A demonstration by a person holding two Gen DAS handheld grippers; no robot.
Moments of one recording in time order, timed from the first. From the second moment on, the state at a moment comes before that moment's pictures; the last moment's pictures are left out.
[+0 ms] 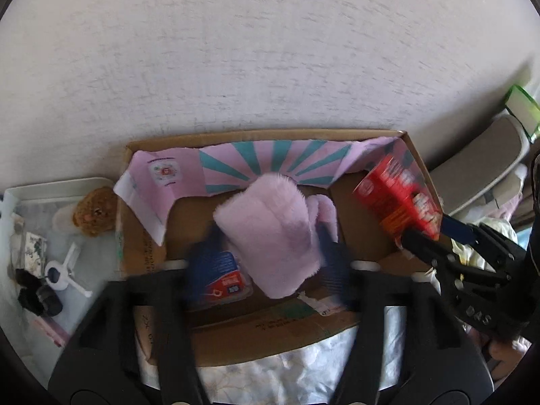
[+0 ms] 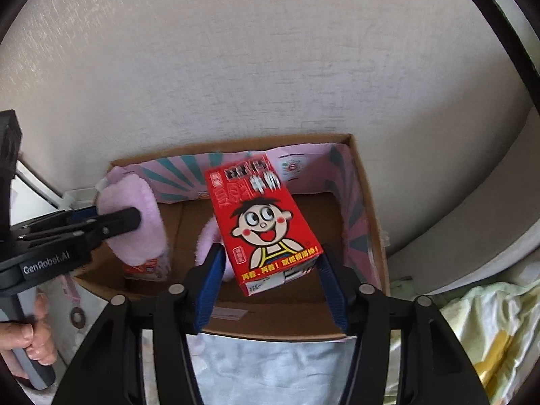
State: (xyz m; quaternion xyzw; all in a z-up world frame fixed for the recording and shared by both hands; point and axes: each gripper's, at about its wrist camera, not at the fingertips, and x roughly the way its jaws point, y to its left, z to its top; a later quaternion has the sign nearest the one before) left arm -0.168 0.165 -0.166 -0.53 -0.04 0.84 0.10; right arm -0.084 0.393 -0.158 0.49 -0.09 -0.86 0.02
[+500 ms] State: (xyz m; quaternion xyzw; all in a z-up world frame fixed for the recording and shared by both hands) left arm -0.142 0.103 -0.131 -0.50 -0.09 0.86 0.06; right arm -0.048 0.399 -0.143 0.47 -0.12 -0.87 0.02
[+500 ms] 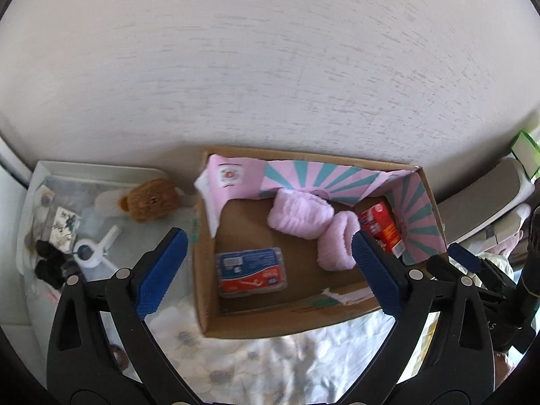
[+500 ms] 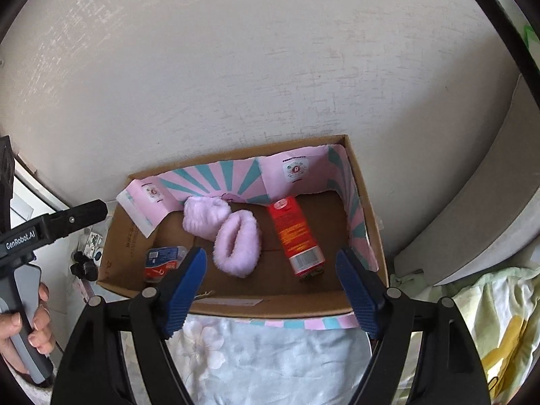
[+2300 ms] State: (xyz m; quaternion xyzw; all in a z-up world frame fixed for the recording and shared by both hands) left arm -0.056 -0.165 -0.180 -0.53 -0.11 0.84 -0.07; right arm -0.008 0.115 -0.143 0.48 0.04 -0.85 0.20
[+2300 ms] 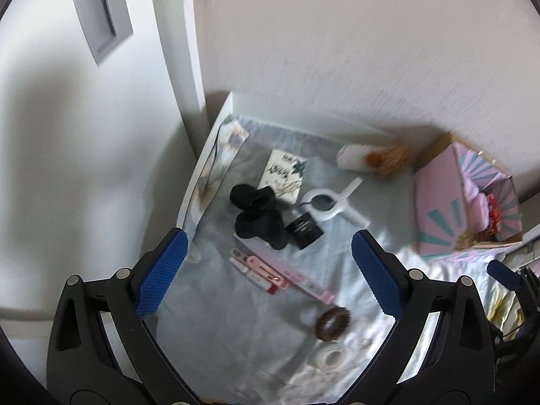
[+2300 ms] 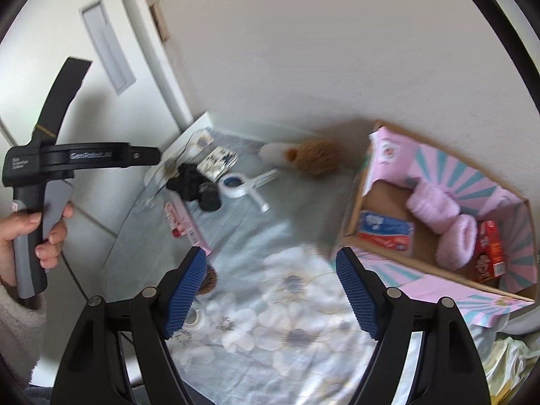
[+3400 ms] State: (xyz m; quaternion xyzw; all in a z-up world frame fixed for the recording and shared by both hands) left arm -0.092 -0.178 -0.264 -0.55 -0.09 0.83 -0.03; right arm -0.005 0.033 -0.236 0.55 0.07 -0.79 0.25
